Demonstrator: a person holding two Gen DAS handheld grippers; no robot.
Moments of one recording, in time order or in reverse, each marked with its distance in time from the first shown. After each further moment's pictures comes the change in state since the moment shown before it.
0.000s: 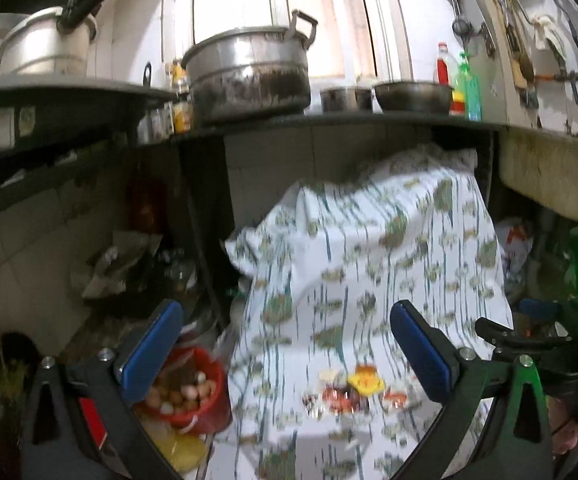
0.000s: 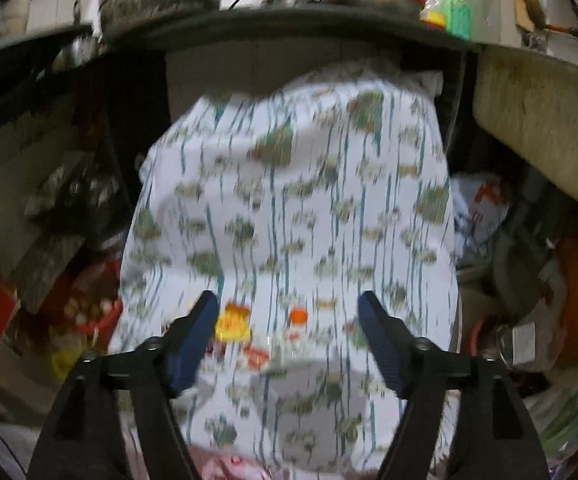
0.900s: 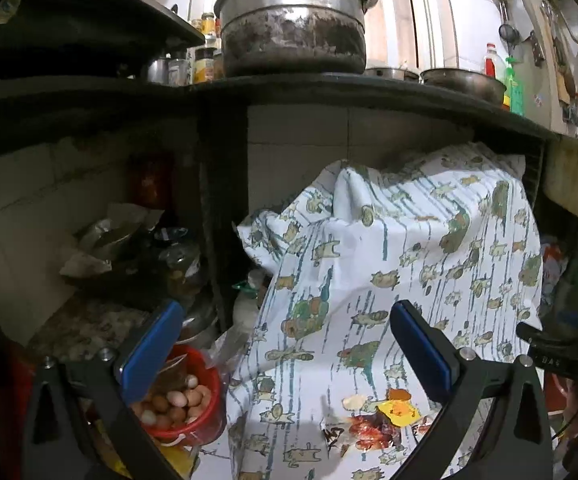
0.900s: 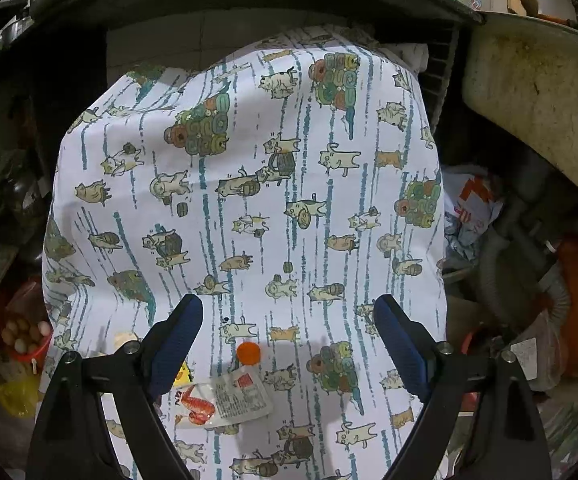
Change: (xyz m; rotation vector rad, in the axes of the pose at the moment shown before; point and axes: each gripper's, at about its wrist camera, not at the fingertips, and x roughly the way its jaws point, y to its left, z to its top) left arm 0.107 0.047 -0.028 -0.095 0.057 0.015; right arm 0.114 -0.017 0.008 0.008 0.051 -0.173
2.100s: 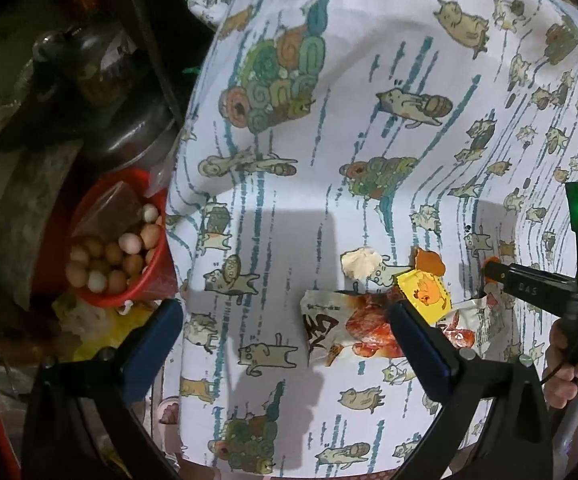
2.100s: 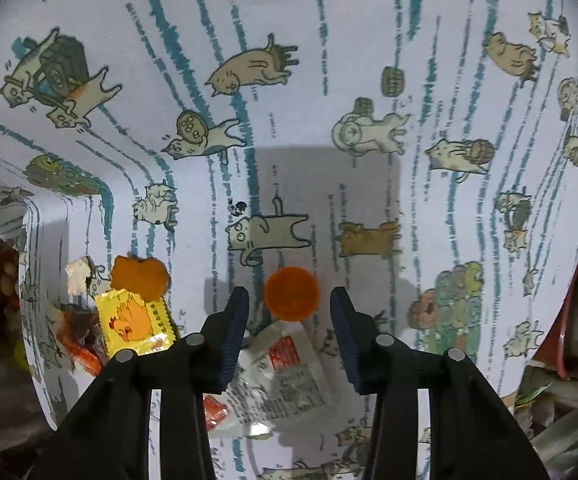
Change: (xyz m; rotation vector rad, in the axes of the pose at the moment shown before) left arm 0.167 -0.039 -0.084 -0.026 0.777 -0.004; right arm 0.204 0.037 -0.051 0.006 0.670 0.174
